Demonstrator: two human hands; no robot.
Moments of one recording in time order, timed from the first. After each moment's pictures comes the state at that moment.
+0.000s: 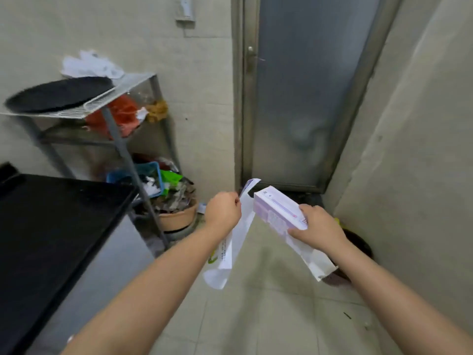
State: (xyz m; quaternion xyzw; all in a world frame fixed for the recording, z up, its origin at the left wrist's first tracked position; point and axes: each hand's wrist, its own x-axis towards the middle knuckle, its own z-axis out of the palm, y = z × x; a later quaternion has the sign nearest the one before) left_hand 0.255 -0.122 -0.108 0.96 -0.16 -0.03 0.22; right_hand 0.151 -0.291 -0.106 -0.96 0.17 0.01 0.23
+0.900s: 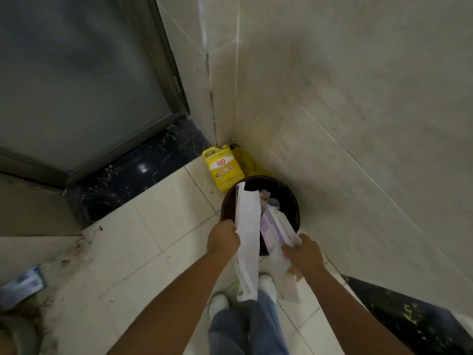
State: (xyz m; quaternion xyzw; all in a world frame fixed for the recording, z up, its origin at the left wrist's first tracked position) left_hand 0.431 -0.672 -0.499 0.82 -0.36 -0.44 0.06; right_hand 0.272 -0.714 -0.472 -0.50 0.73 0.11 0.46
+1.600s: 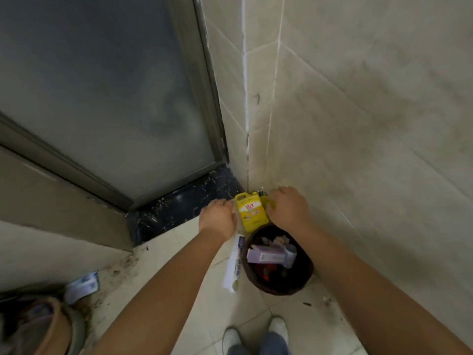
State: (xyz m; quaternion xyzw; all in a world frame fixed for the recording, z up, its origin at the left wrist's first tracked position) left_hand 0.500 -0.709 -0.299 0.85 -0.48 -0.21 -0.03; right_hand 0.375 -0.806 -0.288 -0.86 0.45 0.07 0.21
